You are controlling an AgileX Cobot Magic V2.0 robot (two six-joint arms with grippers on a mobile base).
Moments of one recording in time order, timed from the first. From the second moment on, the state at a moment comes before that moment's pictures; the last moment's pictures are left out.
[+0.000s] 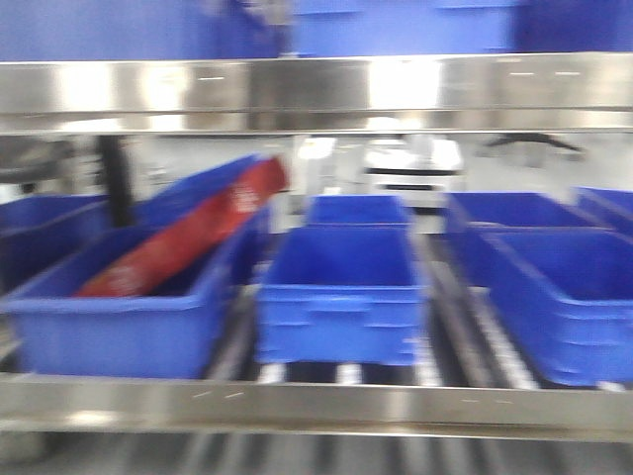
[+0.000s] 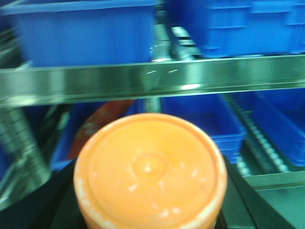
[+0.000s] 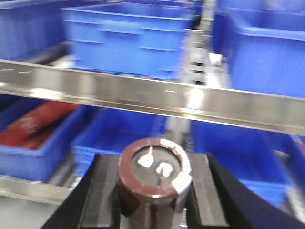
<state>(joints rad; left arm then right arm) -0.17 0.69 -1.03 -0.01 0.74 0.05 0.07 0.57 -0.94 0.20 0.69 -0.18</state>
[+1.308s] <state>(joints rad) -0.17 0.69 -1.03 -0.01 0.74 0.05 0.07 0.57 -0.94 0.20 0.69 -0.18</state>
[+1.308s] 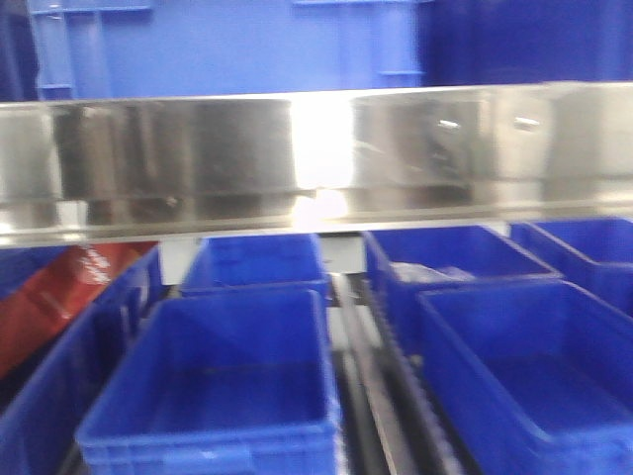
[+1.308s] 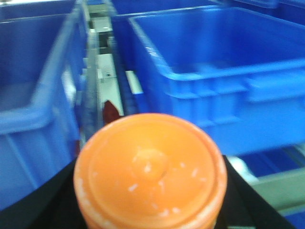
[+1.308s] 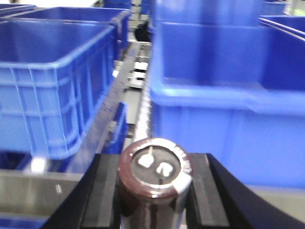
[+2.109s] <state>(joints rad) -0.17 0.69 -1.03 -0.01 0.74 0.05 0.07 0.57 -0.94 0.20 0.69 -0.18</state>
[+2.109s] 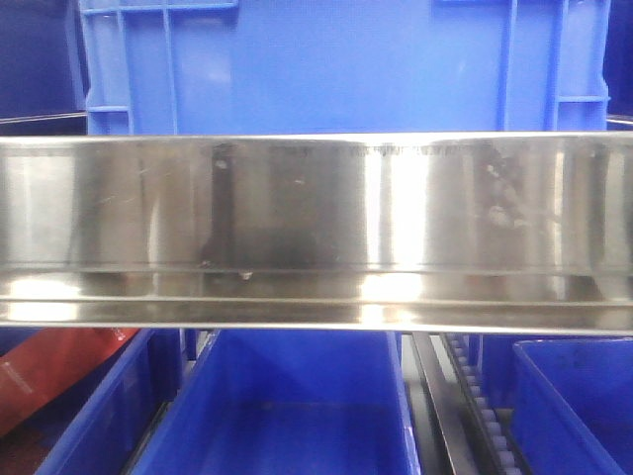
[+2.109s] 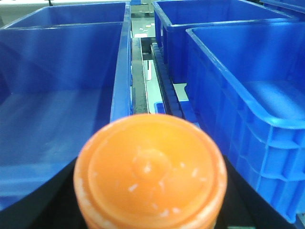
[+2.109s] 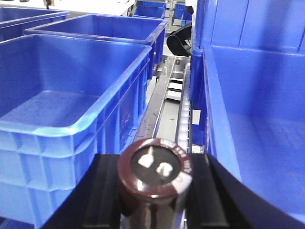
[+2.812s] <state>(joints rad) -0.17 0.69 -1.03 -0.01 0.74 0.05 0.07 0.57 -0.94 0.20 0.69 -0.18</state>
